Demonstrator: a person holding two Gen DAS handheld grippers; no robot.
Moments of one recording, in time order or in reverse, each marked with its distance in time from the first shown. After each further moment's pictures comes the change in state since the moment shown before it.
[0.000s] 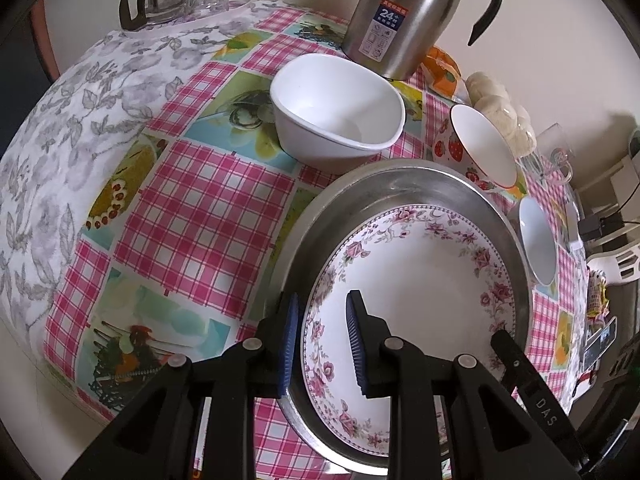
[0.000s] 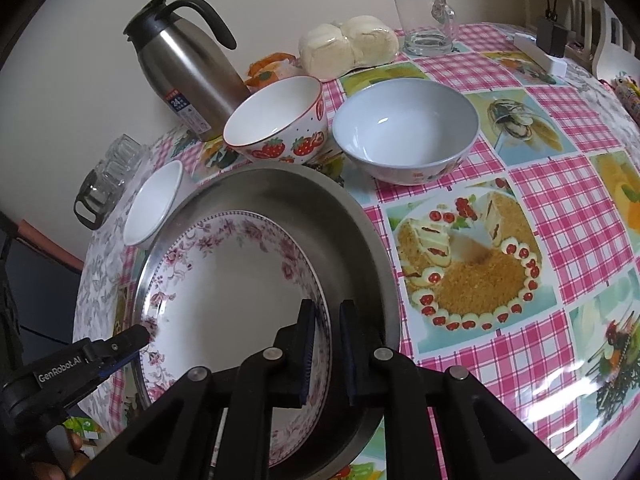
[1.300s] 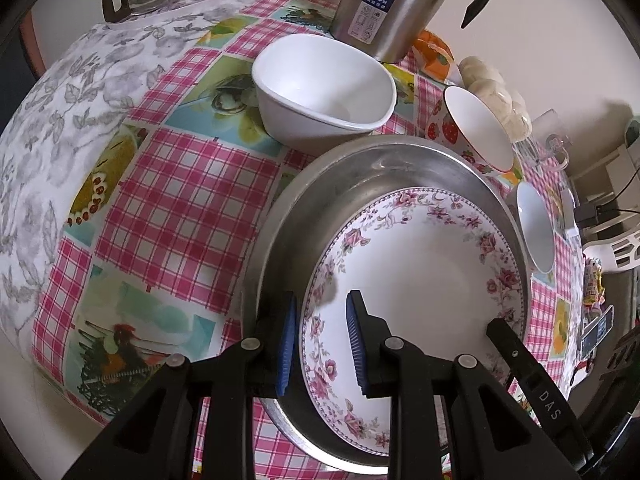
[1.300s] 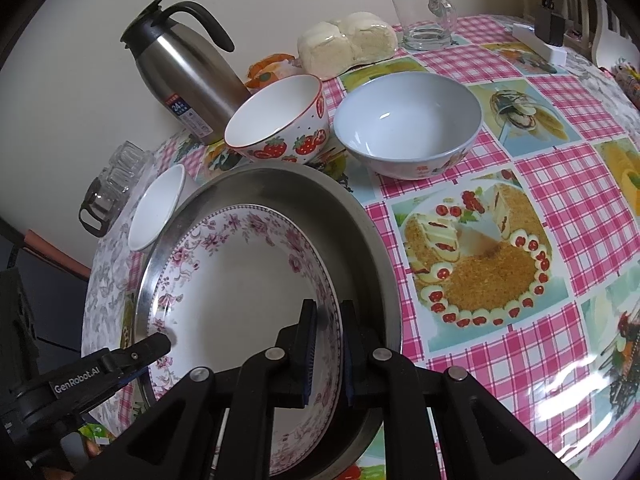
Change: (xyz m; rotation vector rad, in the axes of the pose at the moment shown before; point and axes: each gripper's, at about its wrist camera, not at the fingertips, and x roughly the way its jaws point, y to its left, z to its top) left arm 0.017 -0.001 -0.002 0.023 0.037 -0.038; right arm 0.002 0.001 -0.001 0.036 0.001 0.025
